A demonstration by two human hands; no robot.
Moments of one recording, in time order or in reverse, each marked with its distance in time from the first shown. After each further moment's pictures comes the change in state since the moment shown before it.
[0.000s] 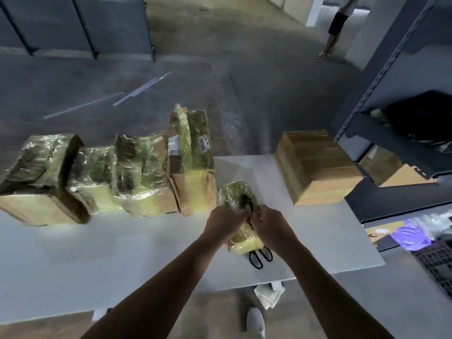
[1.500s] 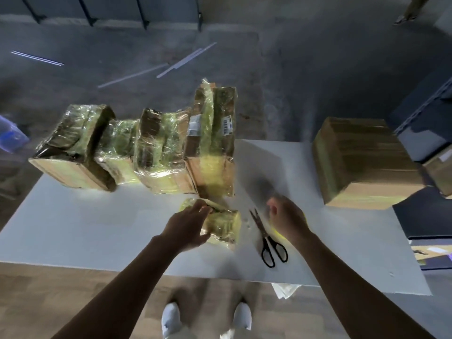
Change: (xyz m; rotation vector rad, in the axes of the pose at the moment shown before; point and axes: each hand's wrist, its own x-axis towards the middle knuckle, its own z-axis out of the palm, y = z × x) left_hand 0.006 -0.100 -0.050 0.895 0.038 0.261; right_hand 0.075 0.068 0.044 -0.217 -0.097 -0.146
